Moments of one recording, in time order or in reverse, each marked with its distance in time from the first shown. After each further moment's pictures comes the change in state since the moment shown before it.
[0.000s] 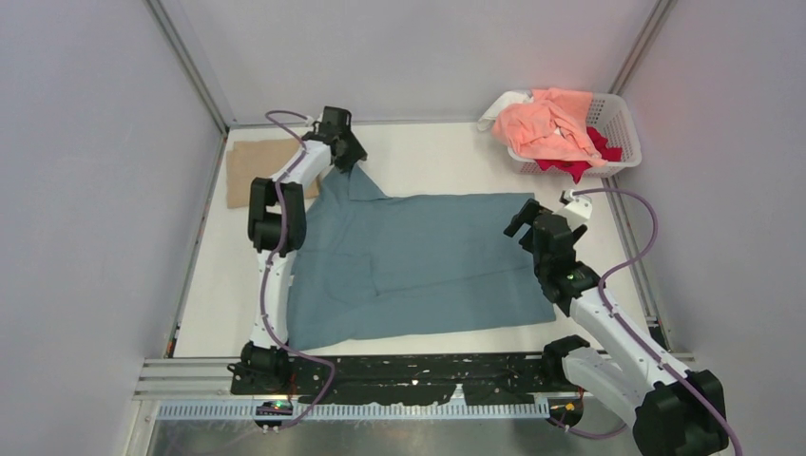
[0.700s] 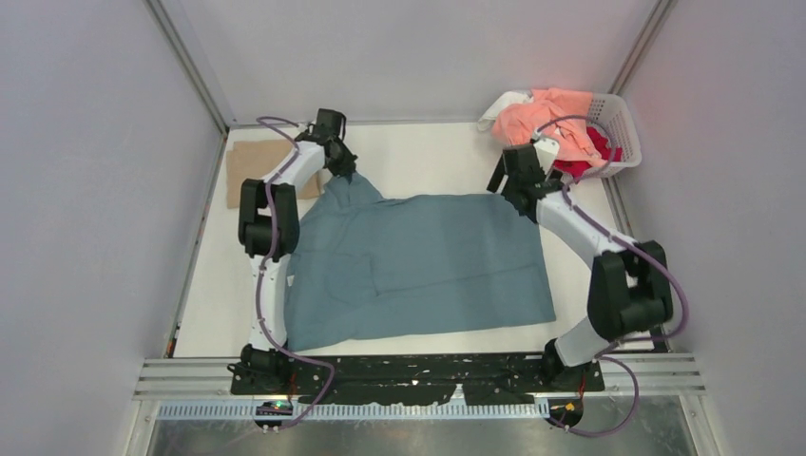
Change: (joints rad) left arm 0.011 -0.096 -0.122 -0.063 -0.008 -0.064; right arm -0.045 0.603 0.521 -0.182 -0.006 -0.024
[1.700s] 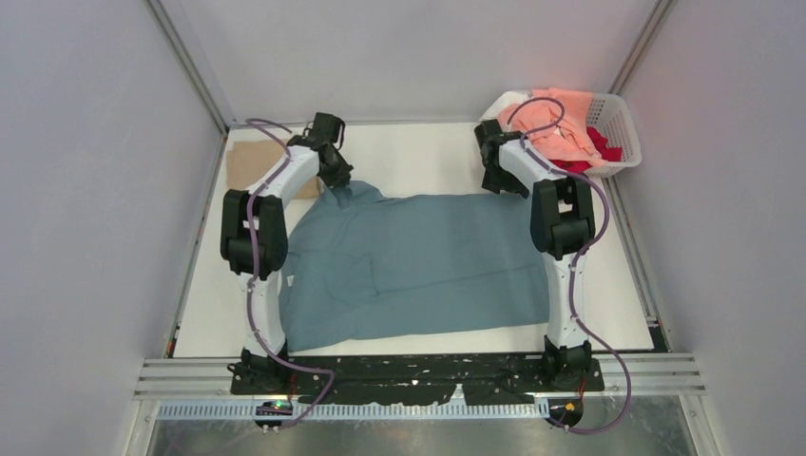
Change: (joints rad) left arm -0.040 -0.243 -0.216 -0.127 -0.081 -0.016; right arm -0.036 0.812 0.871 -0.617 0.080 -0.013
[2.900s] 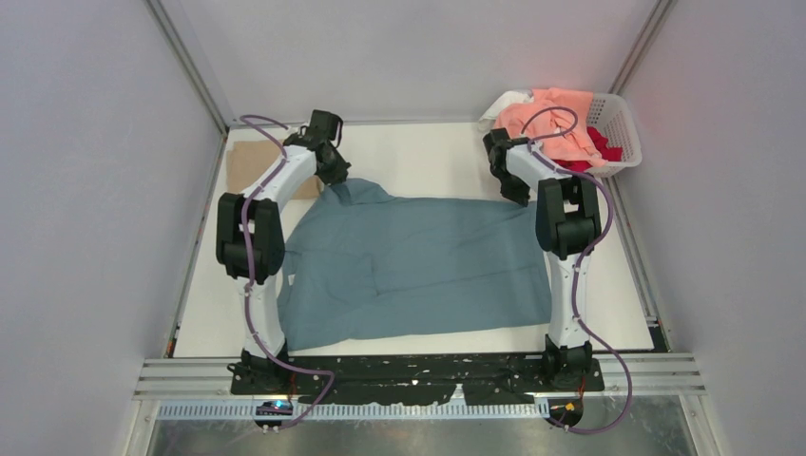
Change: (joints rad) left arm 0.000 -0.059 -0.018 0.001 -0.034 0.008; right arm -0.044 -0.028 -0.099 -0.028 0.087 0.077
